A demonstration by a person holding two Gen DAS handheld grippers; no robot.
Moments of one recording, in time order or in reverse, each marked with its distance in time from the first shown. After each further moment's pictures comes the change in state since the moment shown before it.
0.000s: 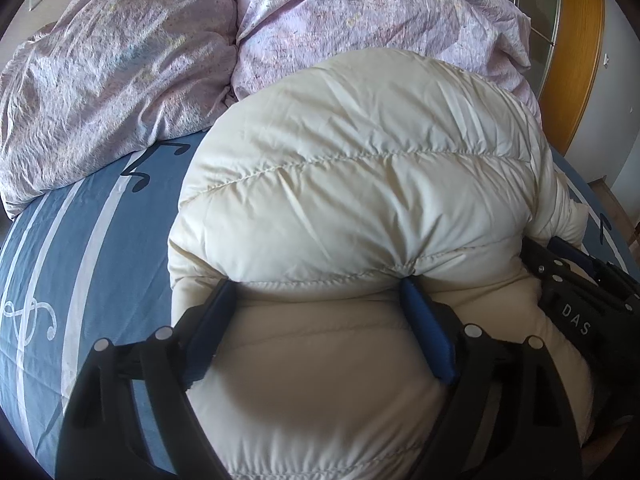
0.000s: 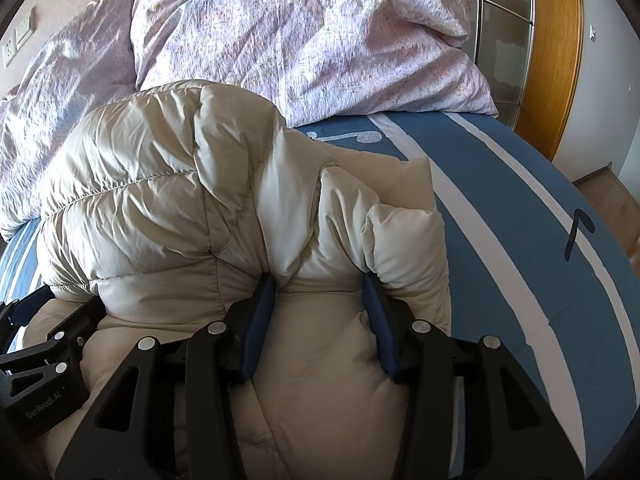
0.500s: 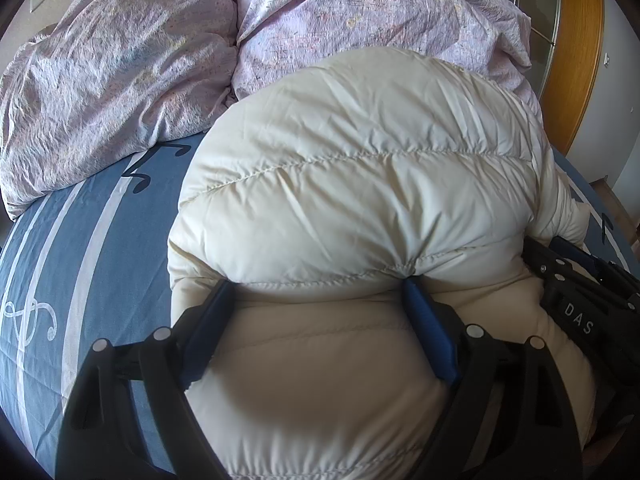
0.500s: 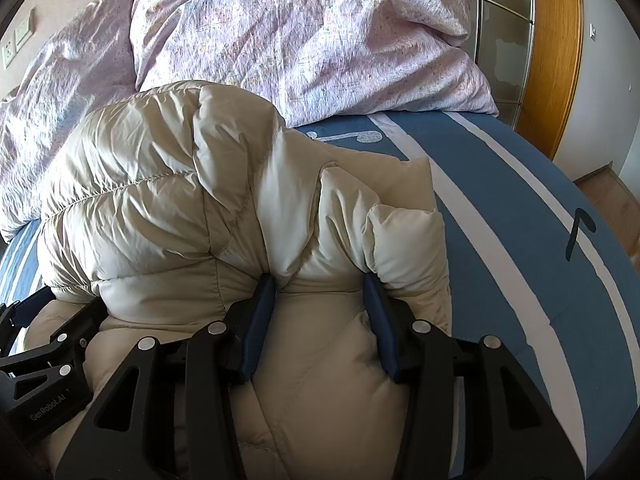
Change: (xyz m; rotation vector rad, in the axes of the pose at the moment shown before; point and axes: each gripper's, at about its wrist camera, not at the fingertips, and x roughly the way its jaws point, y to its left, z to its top) left arm 0.000 0.000 -0.001 0.004 -0.004 0.003; right arm 0.001 0.000 0.000 -0.001 0.000 -0.001
